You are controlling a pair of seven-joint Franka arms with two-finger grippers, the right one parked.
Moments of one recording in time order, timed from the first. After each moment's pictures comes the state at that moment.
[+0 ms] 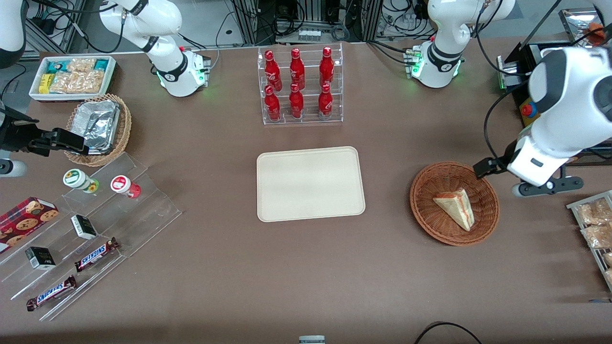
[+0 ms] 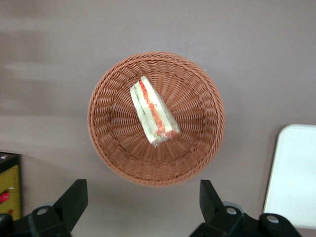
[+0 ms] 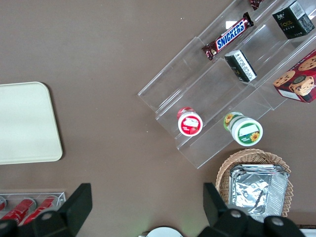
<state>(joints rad) -0.03 0.09 -0.07 -1.86 0.04 1.90 -0.28</state>
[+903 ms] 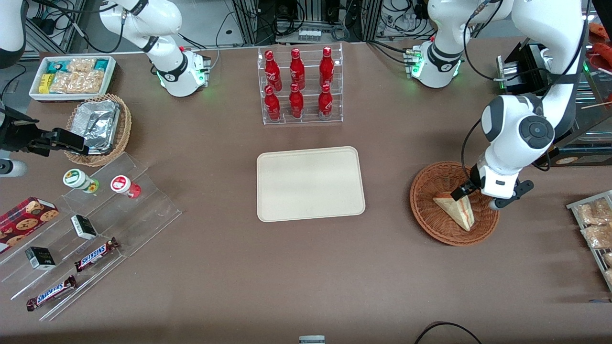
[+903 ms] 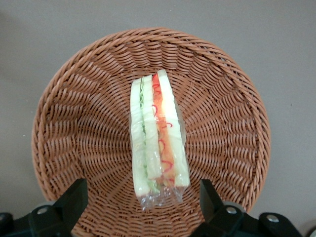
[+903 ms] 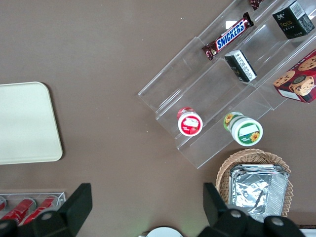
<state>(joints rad) -0.03 0.18 -0.05 -2.21 0.04 2.44 -0.63</state>
